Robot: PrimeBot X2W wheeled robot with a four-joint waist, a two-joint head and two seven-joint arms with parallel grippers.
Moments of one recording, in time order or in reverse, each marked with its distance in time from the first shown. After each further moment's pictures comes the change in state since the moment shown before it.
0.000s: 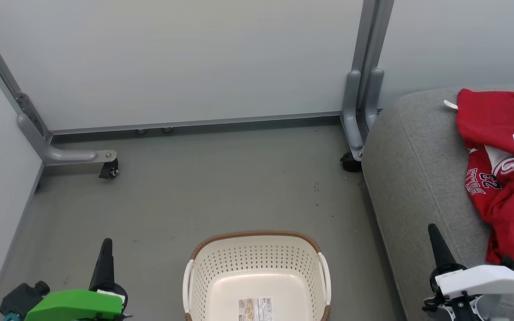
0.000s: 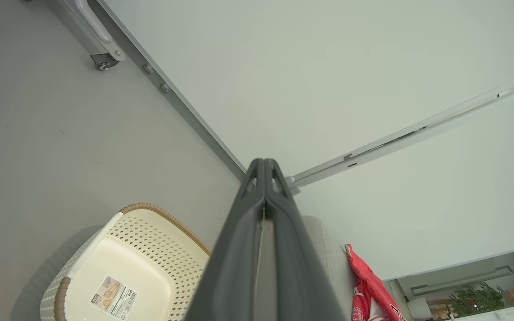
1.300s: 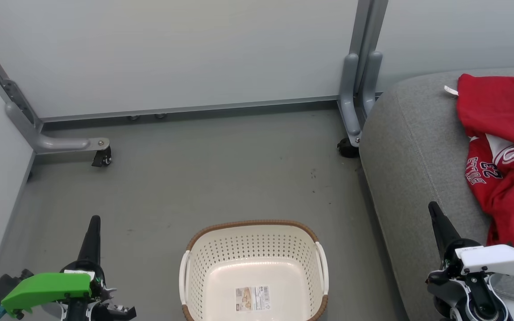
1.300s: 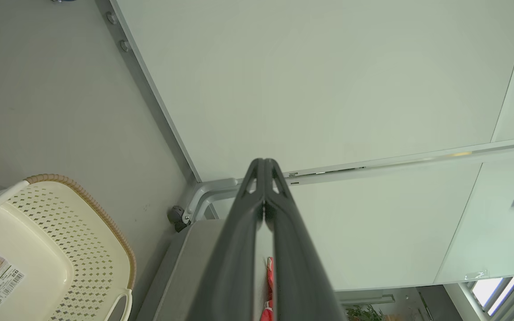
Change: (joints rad) left arm -0.081 0.000 0.063 0.011 -0.359 -0.022 0.093; right arm -0.090 -0.001 -0.041 0.021 0.357 0.000 0.095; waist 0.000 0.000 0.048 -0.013
